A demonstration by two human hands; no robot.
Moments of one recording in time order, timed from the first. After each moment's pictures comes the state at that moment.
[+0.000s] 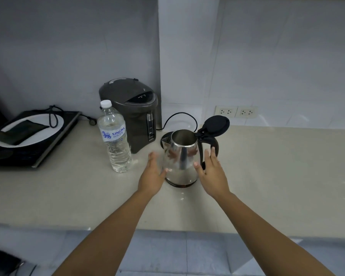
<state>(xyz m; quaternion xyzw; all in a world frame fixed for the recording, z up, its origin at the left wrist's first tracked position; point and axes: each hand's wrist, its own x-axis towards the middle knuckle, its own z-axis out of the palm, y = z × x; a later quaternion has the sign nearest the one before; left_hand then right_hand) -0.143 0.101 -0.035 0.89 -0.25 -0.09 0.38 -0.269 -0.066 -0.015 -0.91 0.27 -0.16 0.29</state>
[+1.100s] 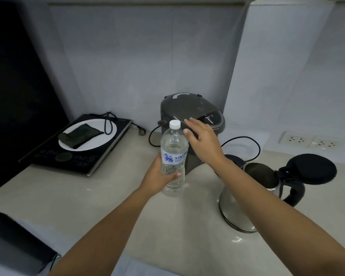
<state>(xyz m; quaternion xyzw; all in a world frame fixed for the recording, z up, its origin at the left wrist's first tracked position) 0.020 0.215 -0.006 0.82 -0.20 -0.10 0.53 -0.021 0.039 0.095 -0.92 0.04 -0.22 0.33</state>
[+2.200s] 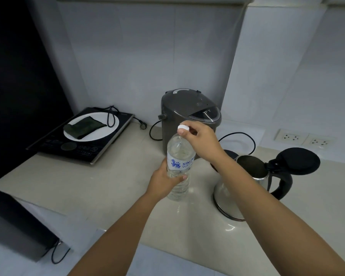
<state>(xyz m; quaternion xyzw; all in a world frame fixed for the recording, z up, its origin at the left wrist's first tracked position) -0.044 0.208 -0.011 0.80 -0.15 -0.12 0.57 -0.066 0.059 0.120 -0.87 0.03 -0.16 0.46</state>
